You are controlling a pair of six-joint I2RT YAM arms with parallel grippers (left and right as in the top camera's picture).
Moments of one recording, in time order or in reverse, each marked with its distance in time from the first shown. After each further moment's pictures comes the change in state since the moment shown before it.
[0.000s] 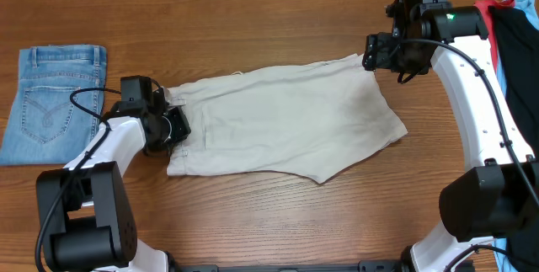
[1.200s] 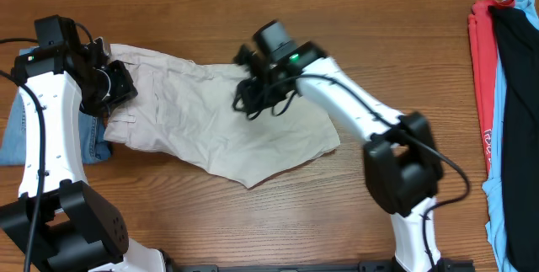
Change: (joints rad) left arm 0.183 0.005 0.636 -0.618 -0.003 0.162; right arm 0.527 0.338 0.000 0.372 -0.468 0.023
